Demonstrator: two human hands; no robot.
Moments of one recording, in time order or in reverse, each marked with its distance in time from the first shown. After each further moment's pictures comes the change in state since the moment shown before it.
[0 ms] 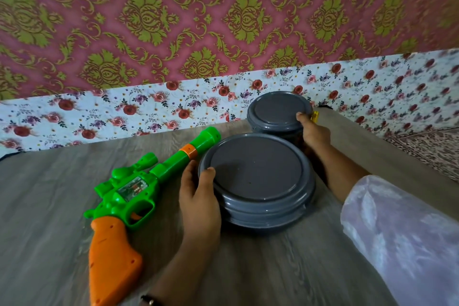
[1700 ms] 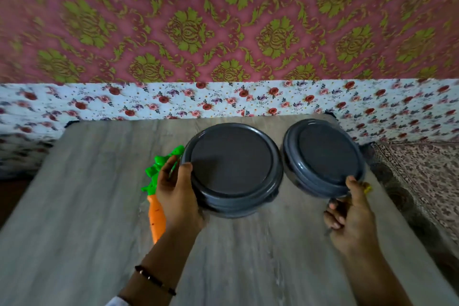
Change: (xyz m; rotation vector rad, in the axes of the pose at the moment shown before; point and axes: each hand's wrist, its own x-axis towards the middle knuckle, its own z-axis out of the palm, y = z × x) left_hand -0.181 0.067 -0.022 -0.310 -0.406 0.308; right_hand -0.163 -0.056 -0.112 0.544 -0.054 0.286
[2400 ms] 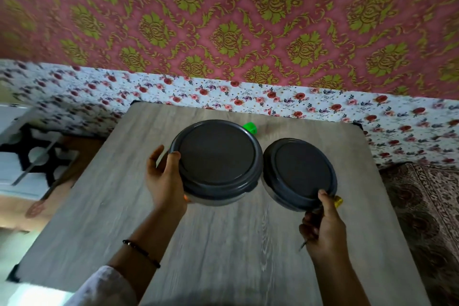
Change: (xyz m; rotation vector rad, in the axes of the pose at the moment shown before) left_hand -0.063 0.061 -0.033 0.109 0.246 0.121; right_hand -0.045 -0.016 -0.013 -0.189 -0.099 0.279
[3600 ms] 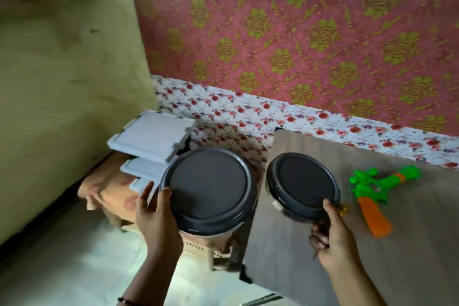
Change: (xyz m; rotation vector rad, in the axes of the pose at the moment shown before) left_hand 0.249 0.174 -0.452 -0.271 0.206 0.151; right_hand -0.247 0.308 0.309 -0.082 -0.274 -0.010
